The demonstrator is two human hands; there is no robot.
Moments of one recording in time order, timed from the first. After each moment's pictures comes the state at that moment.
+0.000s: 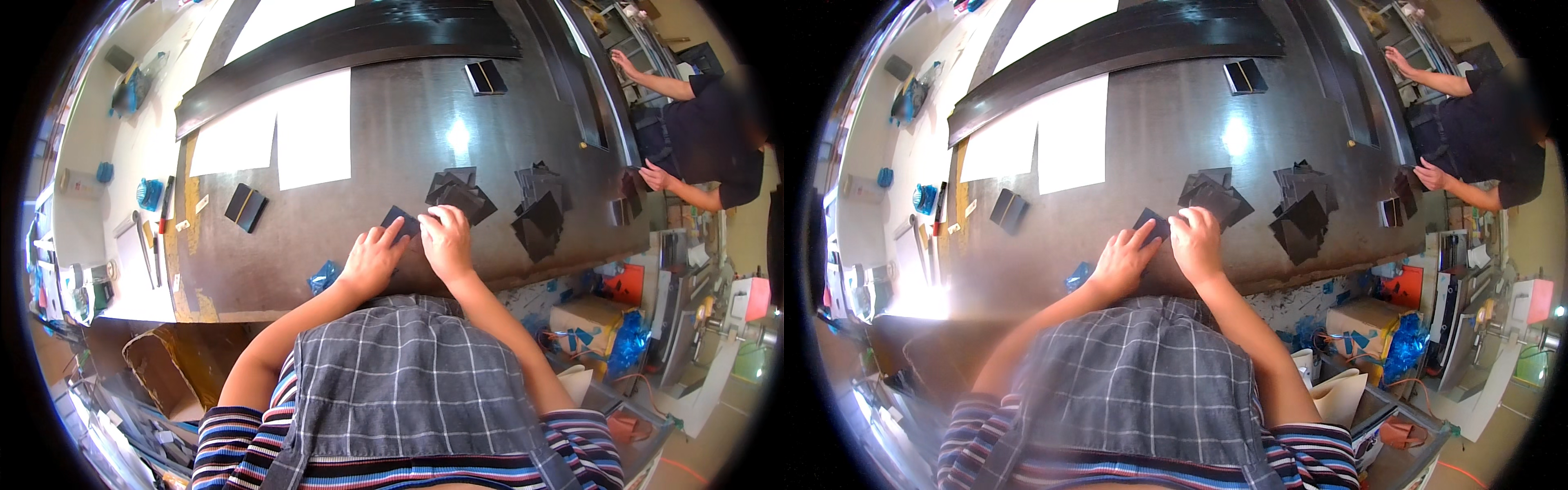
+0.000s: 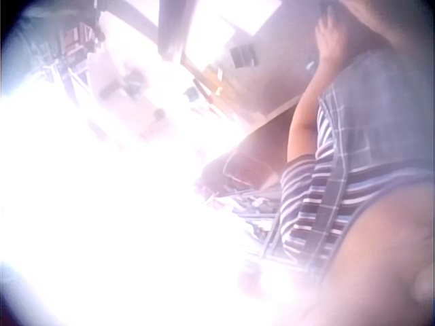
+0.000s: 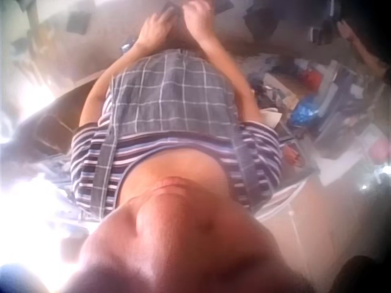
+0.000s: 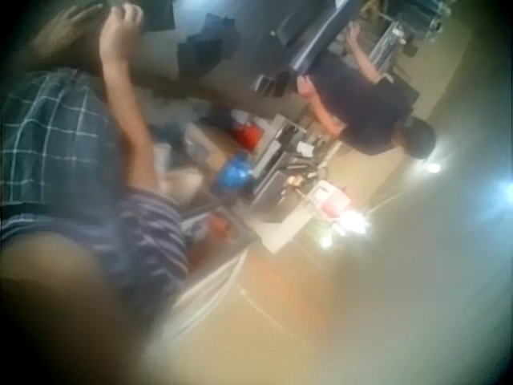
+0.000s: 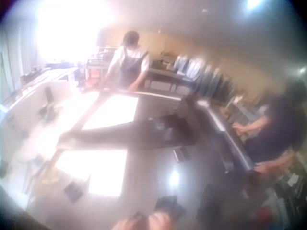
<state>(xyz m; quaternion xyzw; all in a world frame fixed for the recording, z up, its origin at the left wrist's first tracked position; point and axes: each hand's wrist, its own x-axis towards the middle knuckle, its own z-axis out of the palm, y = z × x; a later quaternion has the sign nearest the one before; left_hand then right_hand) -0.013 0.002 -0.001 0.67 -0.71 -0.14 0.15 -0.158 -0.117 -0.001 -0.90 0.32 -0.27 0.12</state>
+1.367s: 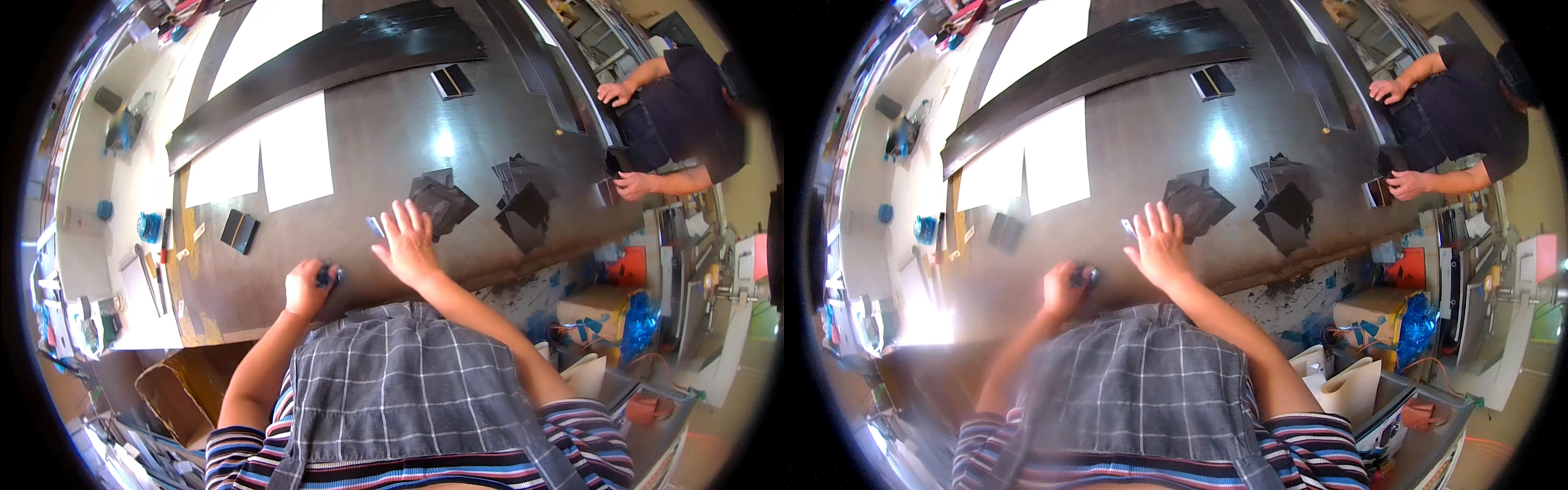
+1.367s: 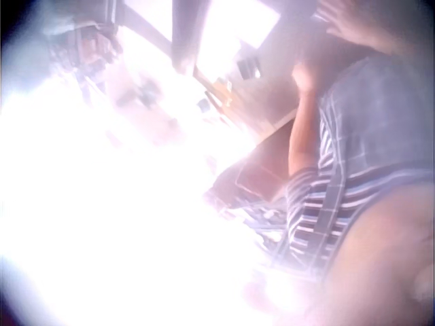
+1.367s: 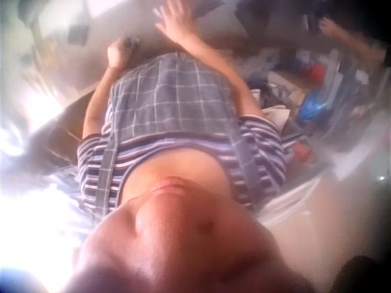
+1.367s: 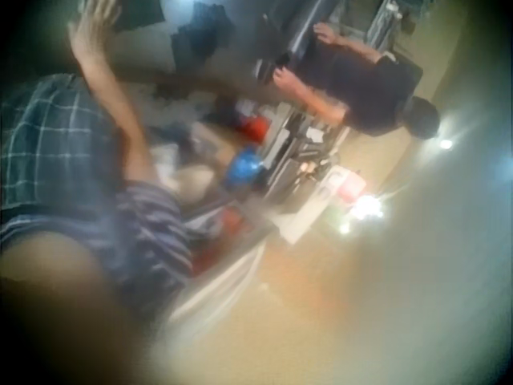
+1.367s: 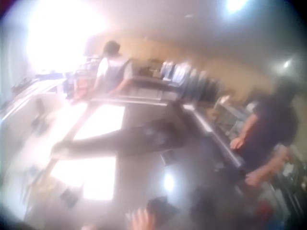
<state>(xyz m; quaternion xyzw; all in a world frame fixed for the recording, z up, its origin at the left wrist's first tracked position) 0.047 0.073 -0.030 0.78 -0.50 -0.15 0.33 -0.134 -0.092 0.002 -0.93 0.33 -0.12 0.13</state>
